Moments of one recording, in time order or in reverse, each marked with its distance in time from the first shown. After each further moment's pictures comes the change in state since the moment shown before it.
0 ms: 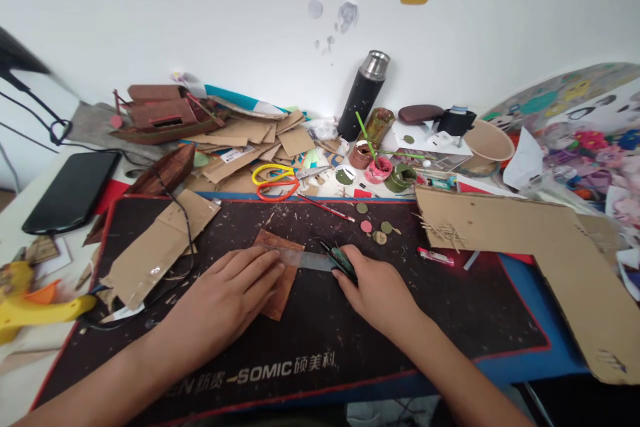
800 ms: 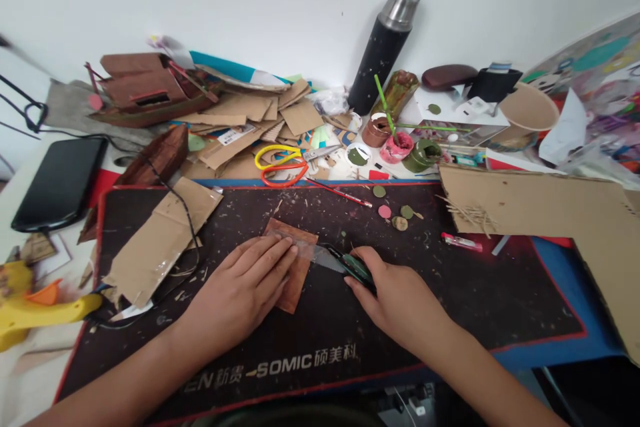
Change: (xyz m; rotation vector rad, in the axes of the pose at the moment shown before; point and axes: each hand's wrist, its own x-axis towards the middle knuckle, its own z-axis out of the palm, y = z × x) left_hand 0.002 0.001 0.012 0.035 0.028 0.002; right_hand -0.015 -0.013 0.001 0.036 -0.056 0.017
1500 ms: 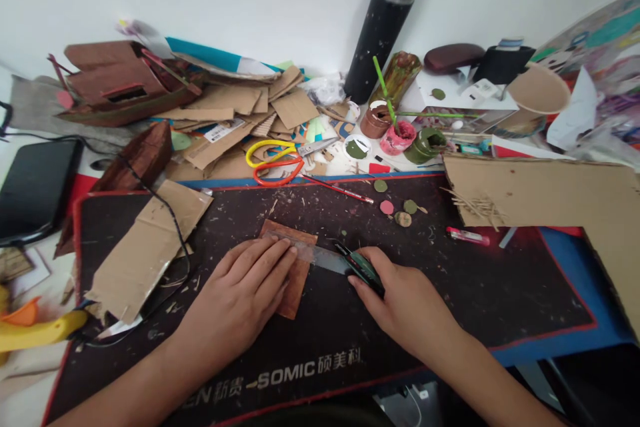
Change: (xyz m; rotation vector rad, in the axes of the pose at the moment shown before) left_hand -0.001 0.004 0.004 -0.036 -0.058 -0.078; right_hand -0.004 -0.002 0.002 0.101 0.010 0.093
